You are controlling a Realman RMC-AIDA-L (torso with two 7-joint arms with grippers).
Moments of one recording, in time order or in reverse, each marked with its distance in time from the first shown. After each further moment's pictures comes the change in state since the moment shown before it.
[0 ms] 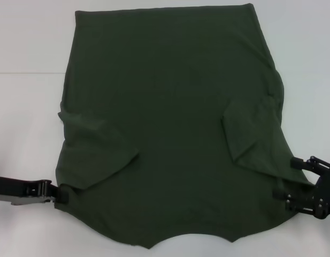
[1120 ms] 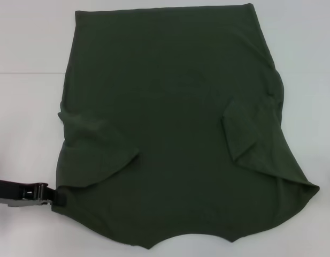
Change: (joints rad) left arm 0.007 0.012 -0.009 -0.005 -0.007 0.027 0.036; right arm 0.277 -0.159 0.244 -0.334 -0.683 -0.336 1.485
